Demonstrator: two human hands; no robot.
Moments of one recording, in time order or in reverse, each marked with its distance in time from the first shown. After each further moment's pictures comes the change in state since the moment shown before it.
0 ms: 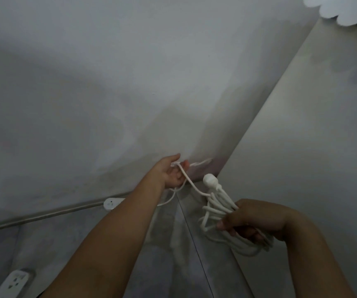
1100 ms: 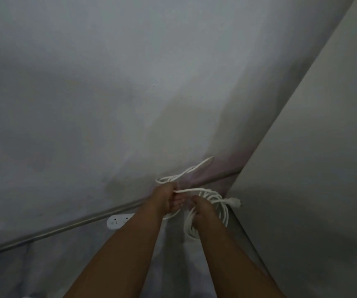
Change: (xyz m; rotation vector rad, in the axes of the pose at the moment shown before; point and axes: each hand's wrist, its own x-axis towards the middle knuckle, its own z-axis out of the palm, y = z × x) left_hand 0.057 -0.016 -0.075 0.535 0.318 0.027; right_hand 0.267 0.016 0.065 1.411 0.551 0.082
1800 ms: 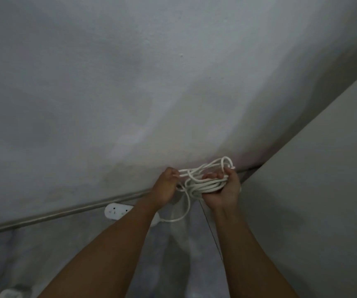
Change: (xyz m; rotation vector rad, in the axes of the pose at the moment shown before) left_hand 0.056 -0.011 -0.038 0.567 0.128 0.677; right_hand 0.032 -0.035 0.016 0.639 -0.421 -0.172
